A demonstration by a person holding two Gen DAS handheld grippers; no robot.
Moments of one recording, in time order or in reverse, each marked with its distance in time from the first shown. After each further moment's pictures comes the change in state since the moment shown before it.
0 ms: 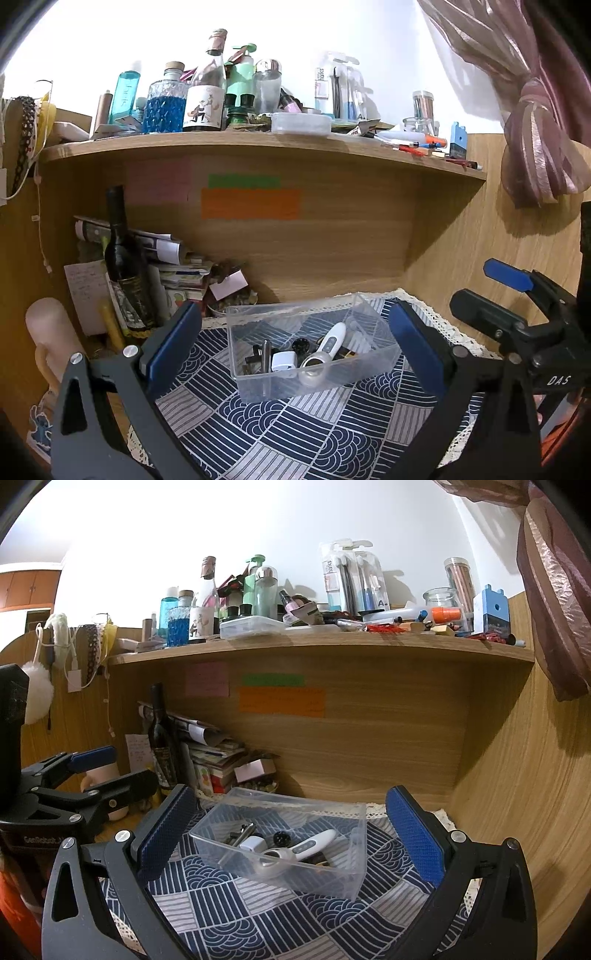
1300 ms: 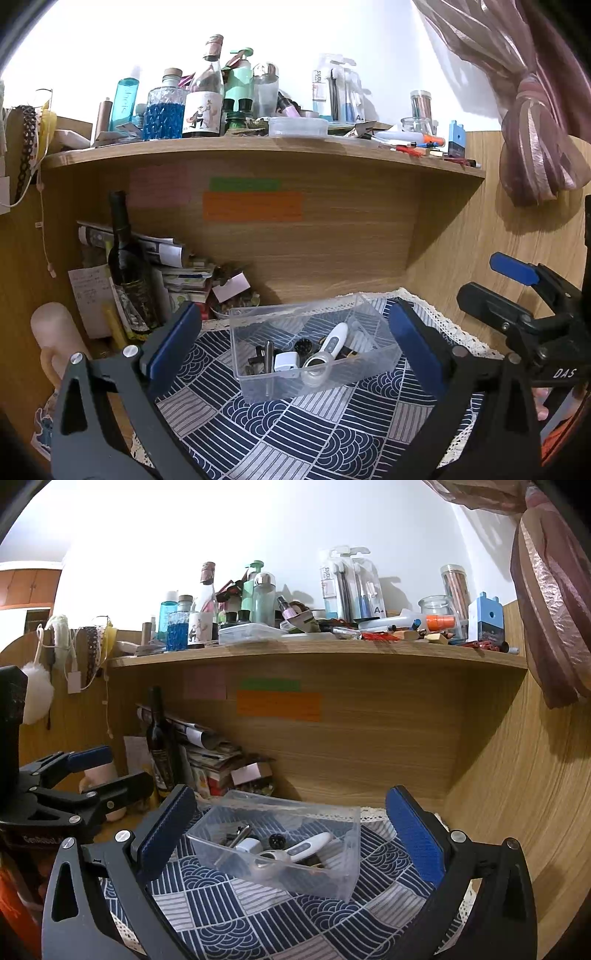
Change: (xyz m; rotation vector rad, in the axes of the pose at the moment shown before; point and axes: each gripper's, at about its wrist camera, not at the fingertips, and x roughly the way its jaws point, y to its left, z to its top) left arm -0.003 -0.005 0.000 0.019 -0.005 0.018; right arm -0.007 -0.010 0.001 -0.010 -0.015 0.005
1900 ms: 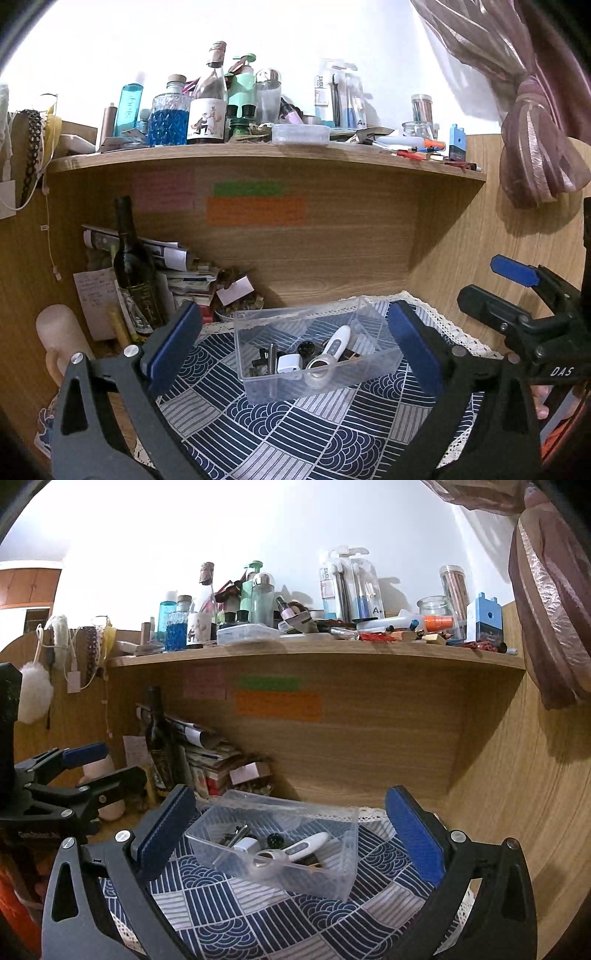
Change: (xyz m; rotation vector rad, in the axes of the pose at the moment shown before) left arm -0.007 -0.002 0.000 0.005 -0.015 0.014; right arm -0.001 -0.001 0.000 -0.001 0.000 -0.003
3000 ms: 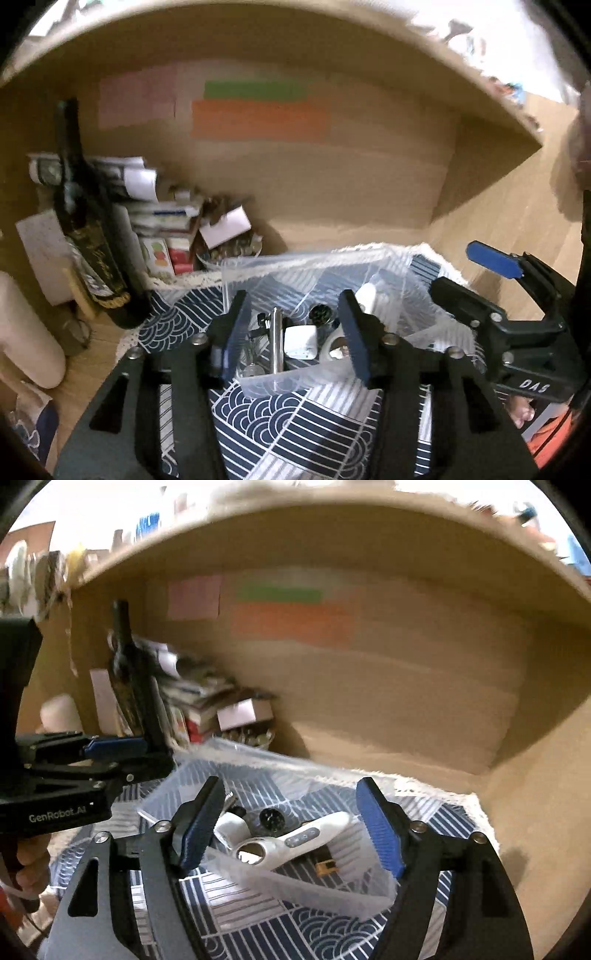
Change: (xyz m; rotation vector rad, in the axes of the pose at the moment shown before) left arm 0.115 0.057 -0.011 -0.072 0.276 -0.046; right arm 0.113 0.002 -0.015 -0.056 0.229 0.040
